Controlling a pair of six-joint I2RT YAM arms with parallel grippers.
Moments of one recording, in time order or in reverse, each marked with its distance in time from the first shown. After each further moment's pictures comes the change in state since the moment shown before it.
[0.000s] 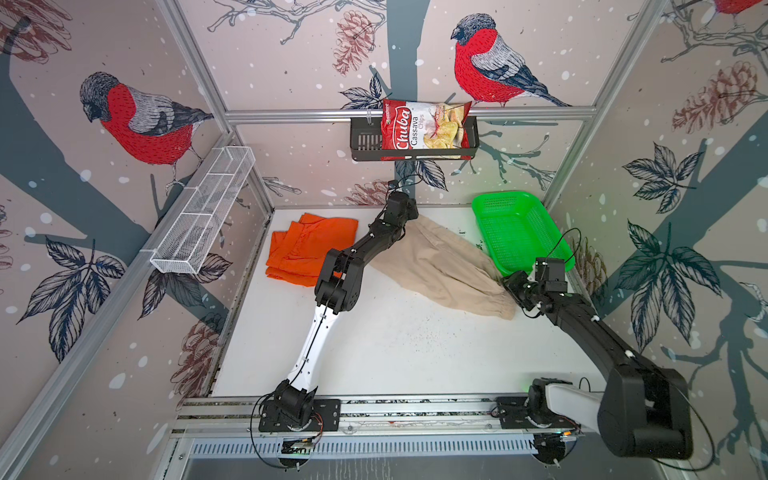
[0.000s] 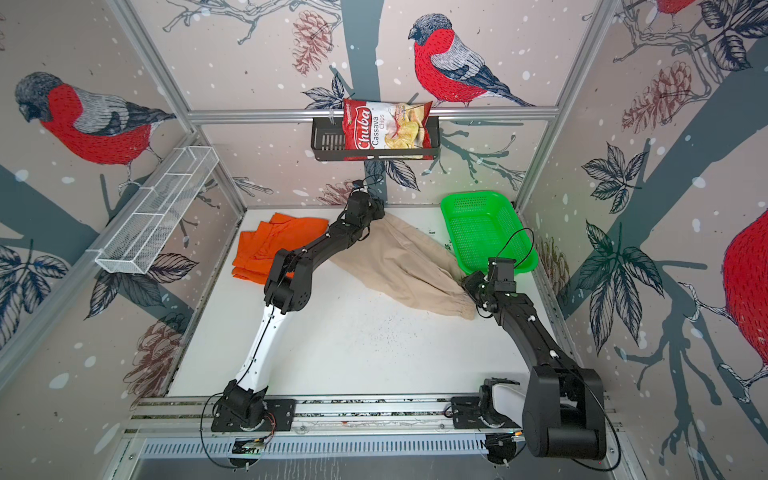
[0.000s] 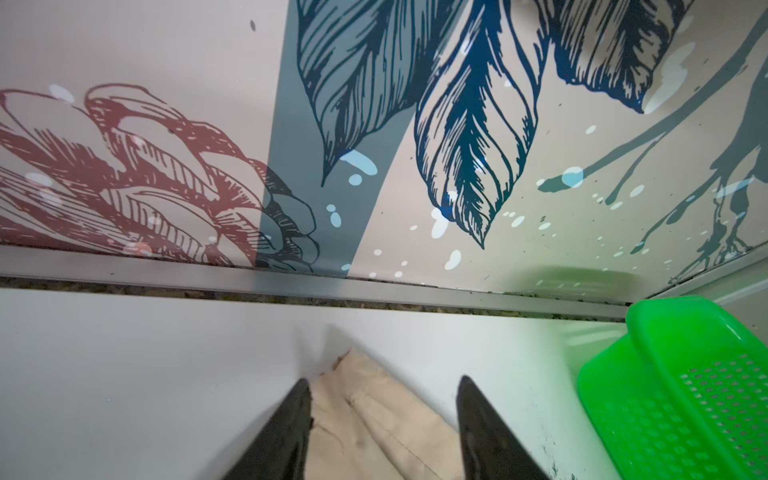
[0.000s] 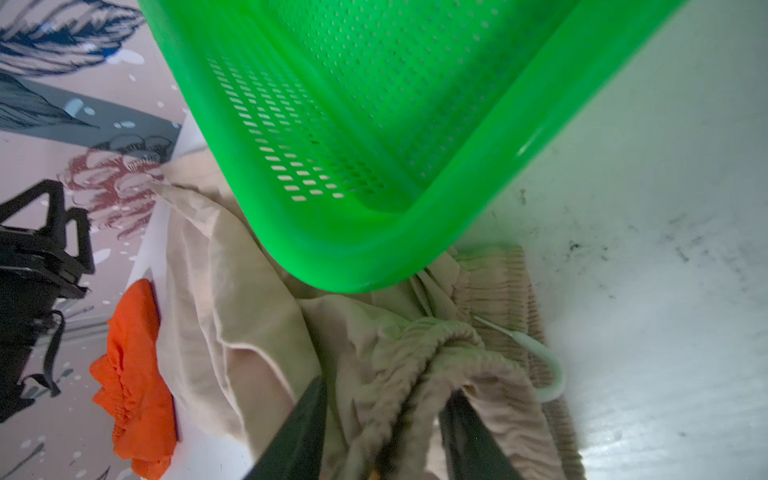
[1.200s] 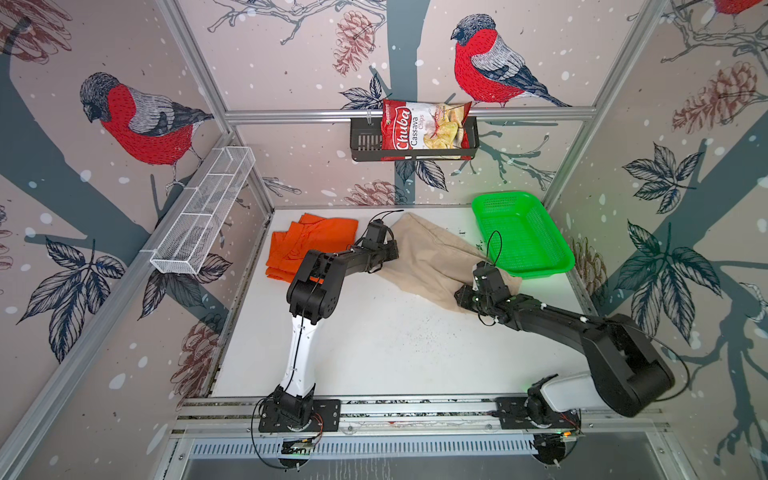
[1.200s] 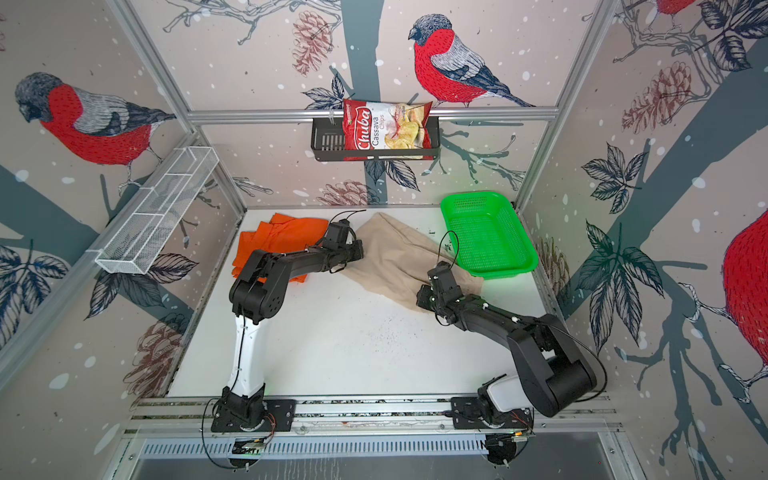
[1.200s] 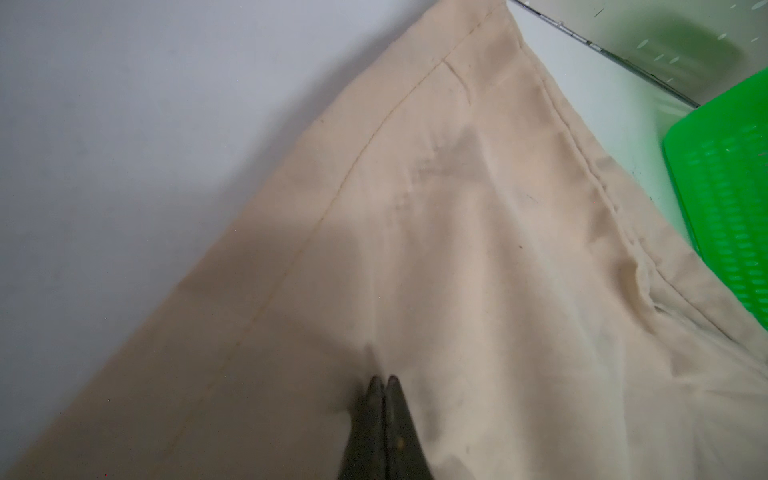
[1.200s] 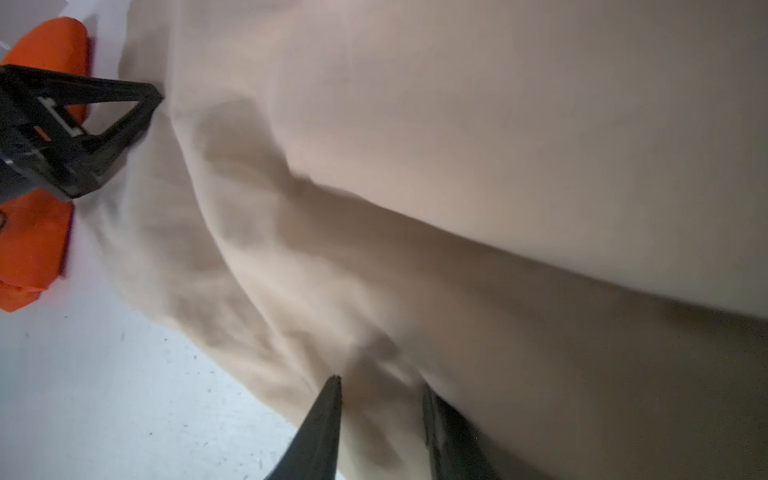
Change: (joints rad) left arm 0.060 -0.359 -0.774 -0.021 0.251 -0.028; right arm 0.498 0.291 -0.046 0.255 0.156 -0.130
